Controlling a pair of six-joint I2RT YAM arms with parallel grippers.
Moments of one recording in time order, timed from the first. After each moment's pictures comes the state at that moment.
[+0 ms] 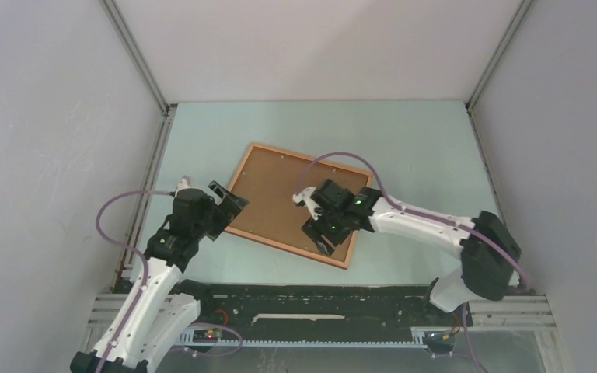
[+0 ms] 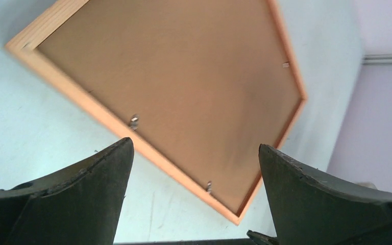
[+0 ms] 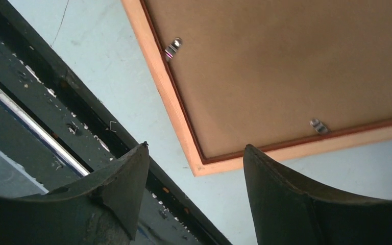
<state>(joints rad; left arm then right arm) -0.27 0.66 0.59 -0.55 -0.03 -0.98 0.93 1.48 1.07 -0.68 -0.10 0.08</state>
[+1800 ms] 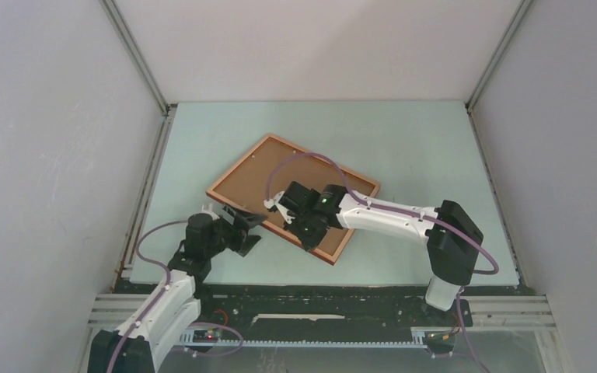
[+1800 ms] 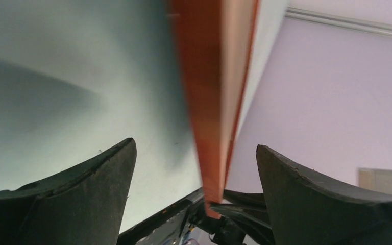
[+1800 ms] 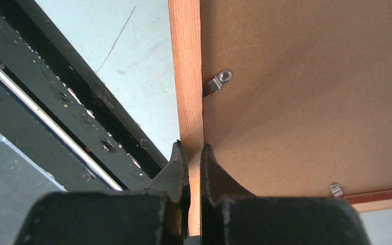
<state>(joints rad) -0.19 0.69 0.13 -0.02 0.39 -1.31 1.06 1.74 1.37 -0.81 -0.07 0.09</state>
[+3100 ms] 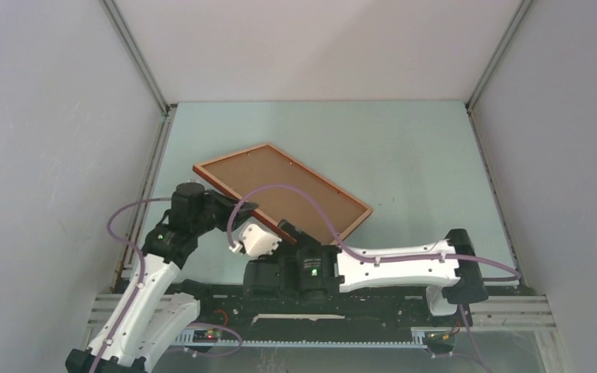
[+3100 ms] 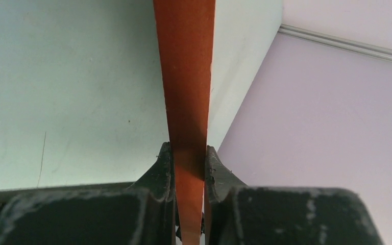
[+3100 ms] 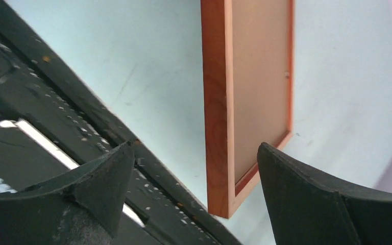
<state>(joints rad) -0.28 0.69 0.63 -0.53 0.24 -1.35 1.58 1.71 1.68 -1.06 0.76 0.39</state>
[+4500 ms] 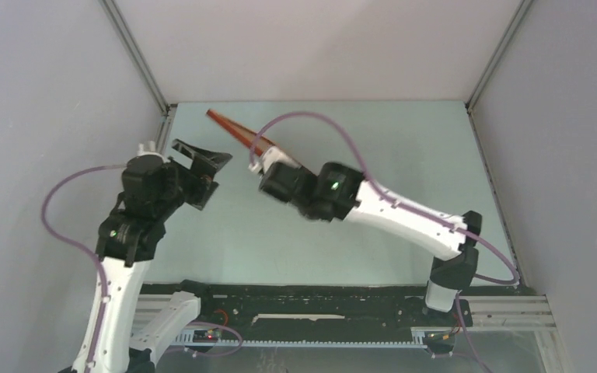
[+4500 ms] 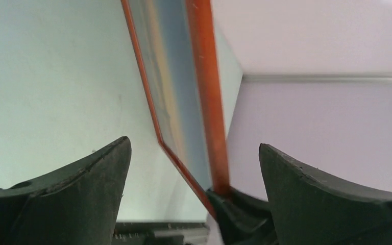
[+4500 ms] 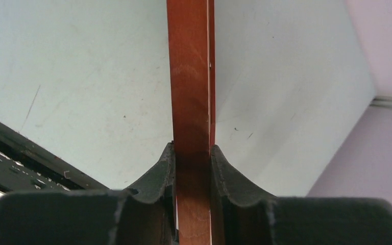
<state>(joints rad) -0.21 0.79 1.17 -0.85 0.11 -1.19 1.28 1.79 1.99 -1.29 0.67 0.13</state>
